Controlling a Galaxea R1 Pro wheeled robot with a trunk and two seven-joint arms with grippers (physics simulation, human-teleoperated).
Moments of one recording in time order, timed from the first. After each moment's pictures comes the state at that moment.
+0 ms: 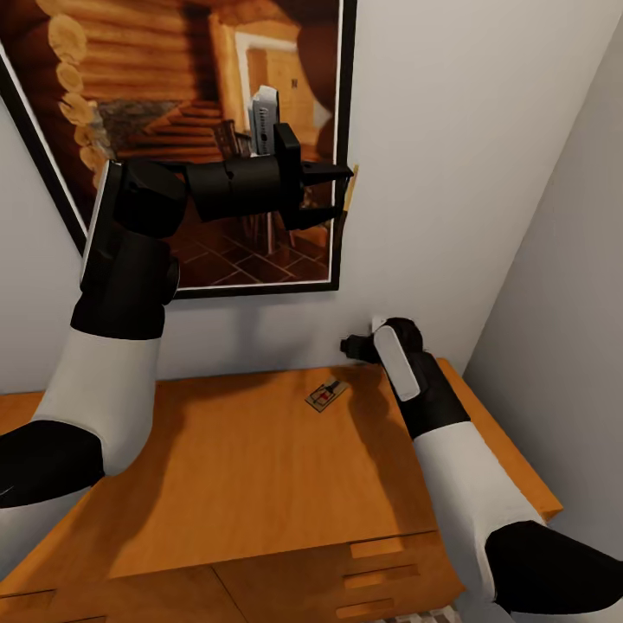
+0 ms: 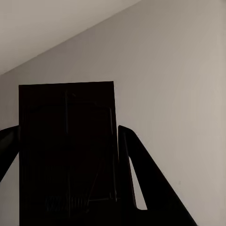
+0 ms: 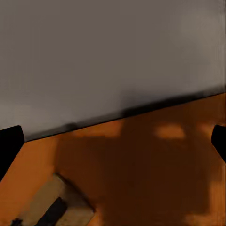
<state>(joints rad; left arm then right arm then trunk) -1.40 -0.05 -0.25 -1.42 2.35 0.78 0.87 -1.01 0.17 0.14 -1.08 -0.61 0.98 -0.63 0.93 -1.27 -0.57</state>
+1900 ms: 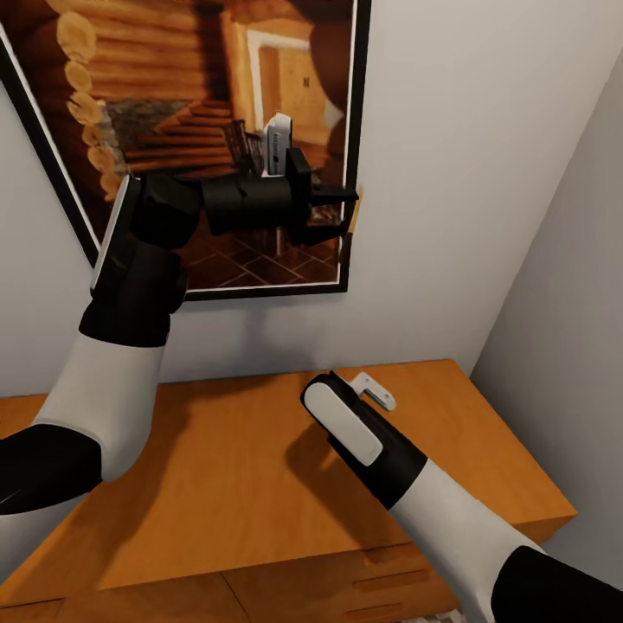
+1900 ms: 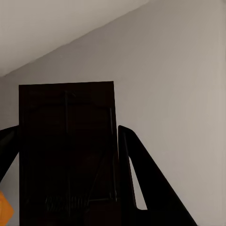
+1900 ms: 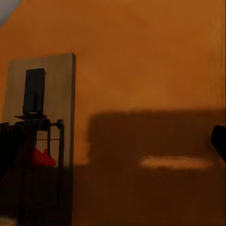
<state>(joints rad) -1.38 -0.04 -0.29 -1.40 2.35 0.78 0.88 -0.91 0.17 0.74 -1.17 -1.27 0.02 -1.57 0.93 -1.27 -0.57</state>
